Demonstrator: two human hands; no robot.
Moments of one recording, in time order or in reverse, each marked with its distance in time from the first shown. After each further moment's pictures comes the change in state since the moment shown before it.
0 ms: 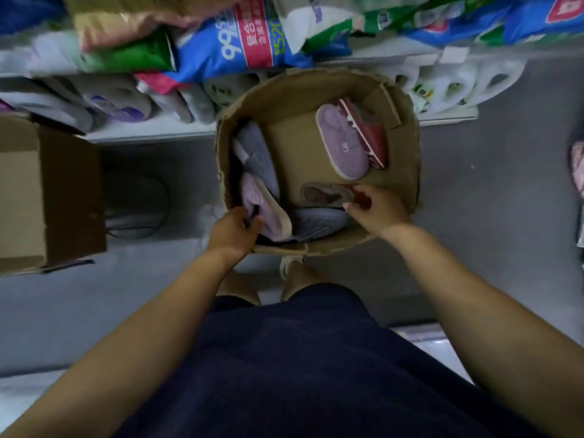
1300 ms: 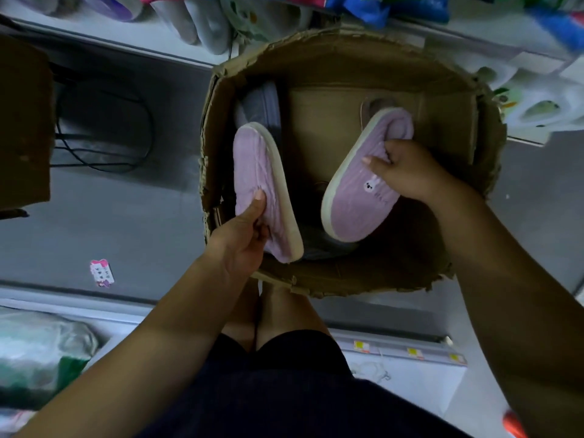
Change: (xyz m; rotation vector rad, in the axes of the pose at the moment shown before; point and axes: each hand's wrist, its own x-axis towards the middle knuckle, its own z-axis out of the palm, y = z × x) left_hand 0.104 0.044 0.040 -1.708 -0.014 -0.854; right_hand 0.214 -0.014 -0.019 -0.113 -0.321 -0.083
